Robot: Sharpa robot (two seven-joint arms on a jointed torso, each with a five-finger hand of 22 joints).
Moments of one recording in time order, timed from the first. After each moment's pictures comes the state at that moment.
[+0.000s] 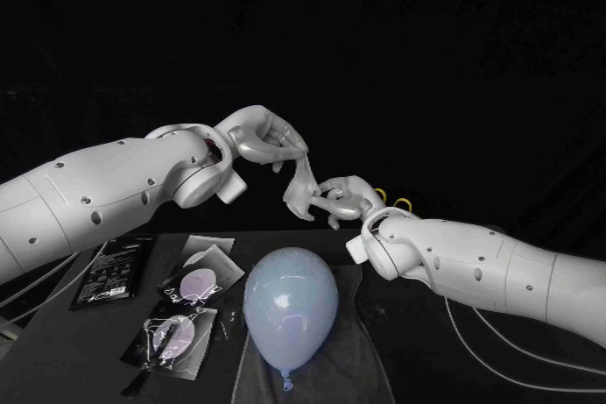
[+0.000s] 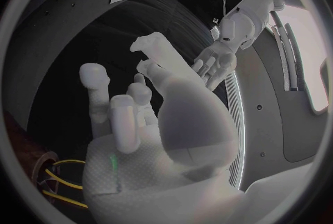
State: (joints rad) left arm 1.58 -0.57 -0.02 1.21 -0.70 -0.09 0.13; left_hand 1.48 -0.13 0.58 0.10 0.05 1.01 0.12 0.35 0.37 1.09 0.06 0.46 0.12 1.20 0.00 1.47 0.68 0.17 0.93 0.10 0.91 0.92; right arm 1.33 -0.52 -0.14 1.18 -0.44 -0.55 0.25; right_hand 1.28 -0.07 0.38 0.03 0.04 0.76 0.15 0.55 0.20 1.06 0.08 1.23 1.06 1.45 0.02 1.49 1.30 0.14 1.22 0.13 0.71 1.31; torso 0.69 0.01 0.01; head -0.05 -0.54
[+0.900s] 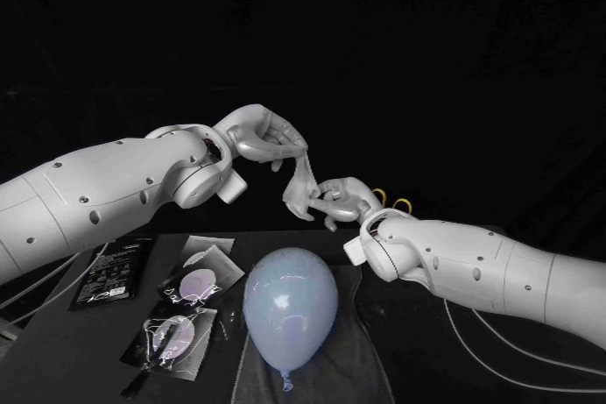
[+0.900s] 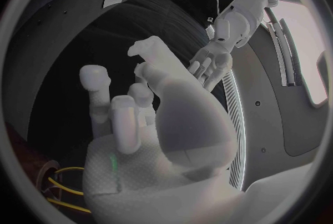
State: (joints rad) left arm 1.58 -0.57 -0.02 1.21 -0.67 -0.10 0.14; left_hand 1.46 -0.13 0.59 0.10 0.05 1.01 0.12 0.35 0.37 1.10 0.06 0.46 0.12 1.21 0.00 1.48 0.72 0.16 0.96 0.10 0.93 0.94; right arm 1.33 -0.52 -0.14 1.18 -0.41 -0.51 0.28; right_hand 1.33 -0.05 0.40 -0.01 0.04 0.82 0.14 0.53 0.19 1.09 0.06 1.25 1.07 1.45 0.00 1.50 1.31 0.13 1.23 0.11 0.75 1.31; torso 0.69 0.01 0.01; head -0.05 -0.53
